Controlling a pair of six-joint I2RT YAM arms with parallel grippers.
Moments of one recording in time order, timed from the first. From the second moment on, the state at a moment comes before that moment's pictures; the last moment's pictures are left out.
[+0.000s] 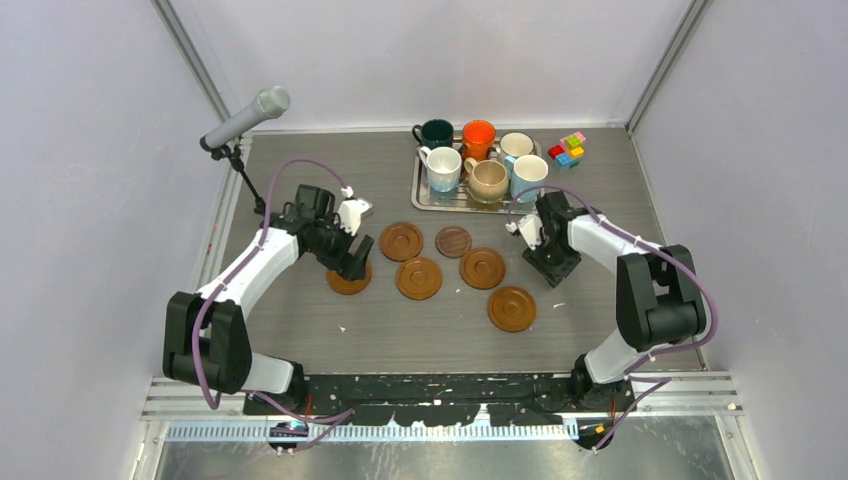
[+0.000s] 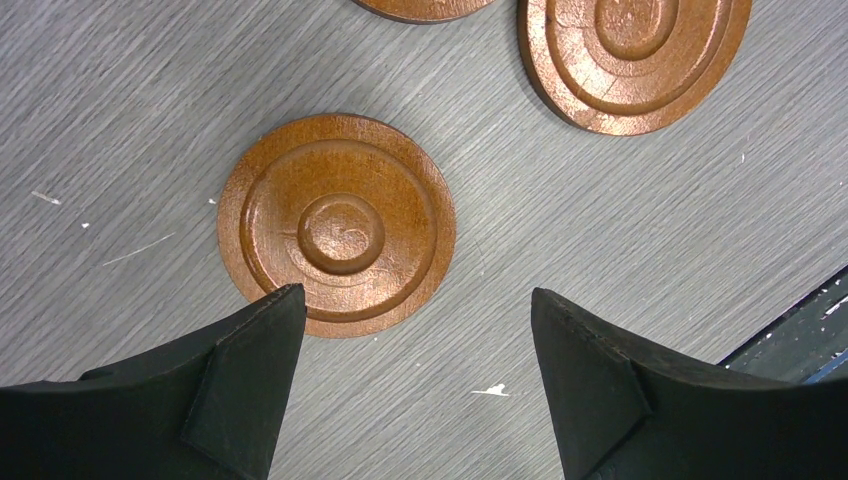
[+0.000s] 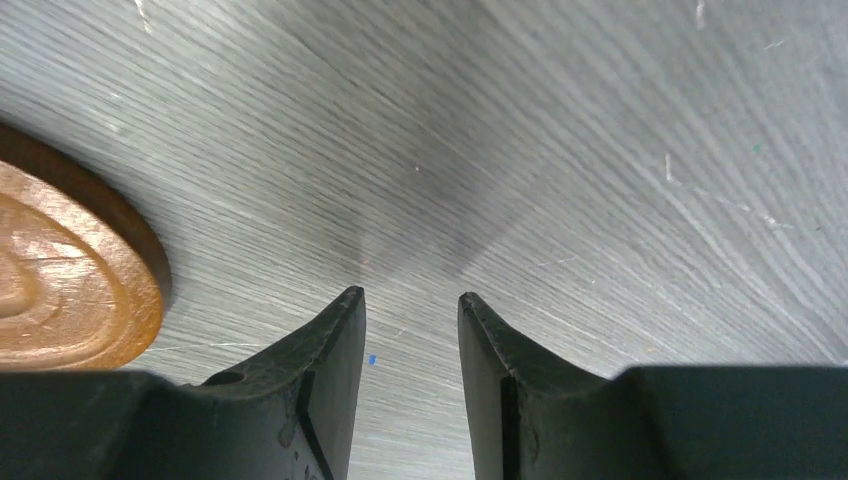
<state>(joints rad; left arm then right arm) -0.24 1.39 0.96 -0.67 0.37 0.34 0.20 1.59 0.91 -0.73 0.09 -0.55</state>
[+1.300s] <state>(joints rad) -0.26 1.39 0.96 -0.68 0.37 0.34 0.52 1.51 0.83 -0.68 0.07 -0.35</state>
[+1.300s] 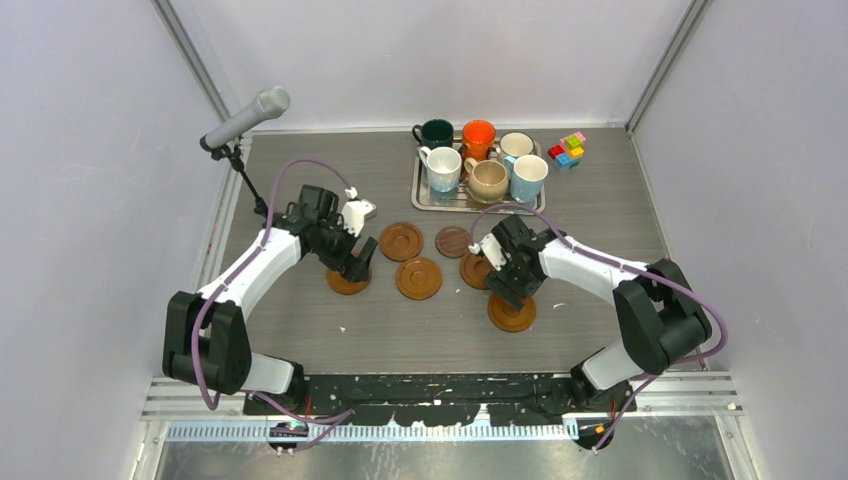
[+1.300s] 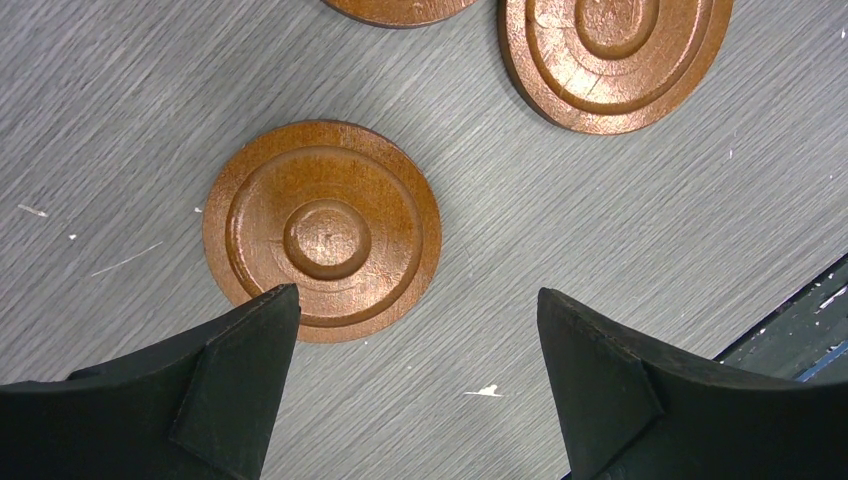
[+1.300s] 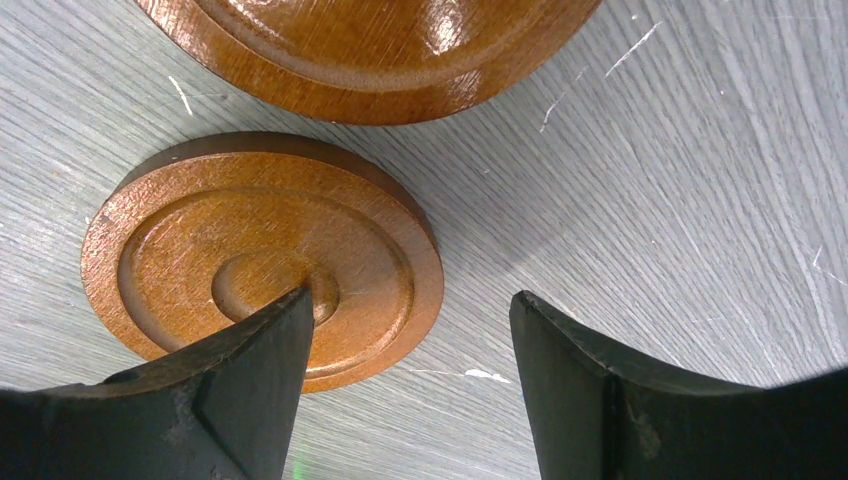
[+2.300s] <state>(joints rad) -0.26 1.42 0.98 -0.72 0.31 0.34 0.37 1.54 0.85 -0.68 -0.06 -0.32</state>
